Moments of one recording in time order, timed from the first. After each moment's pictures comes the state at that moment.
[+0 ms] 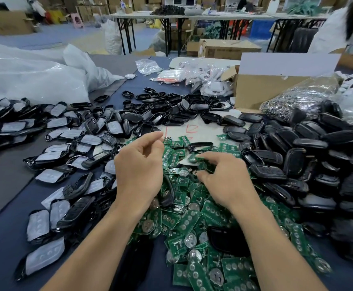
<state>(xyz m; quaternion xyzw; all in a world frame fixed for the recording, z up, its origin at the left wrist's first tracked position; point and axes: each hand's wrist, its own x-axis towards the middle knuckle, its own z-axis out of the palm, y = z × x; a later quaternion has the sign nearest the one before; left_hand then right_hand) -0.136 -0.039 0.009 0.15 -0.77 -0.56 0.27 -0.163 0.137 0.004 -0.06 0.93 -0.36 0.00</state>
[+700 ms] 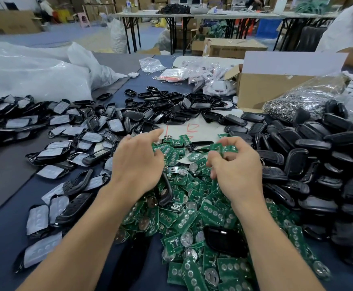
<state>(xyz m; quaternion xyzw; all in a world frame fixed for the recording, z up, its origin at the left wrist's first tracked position) -0.146 -0.051 0.019 0.08 -0.95 -0.22 0.20 -0.165 0.144 -0.001 0.00 0.78 -0.62 -0.09</state>
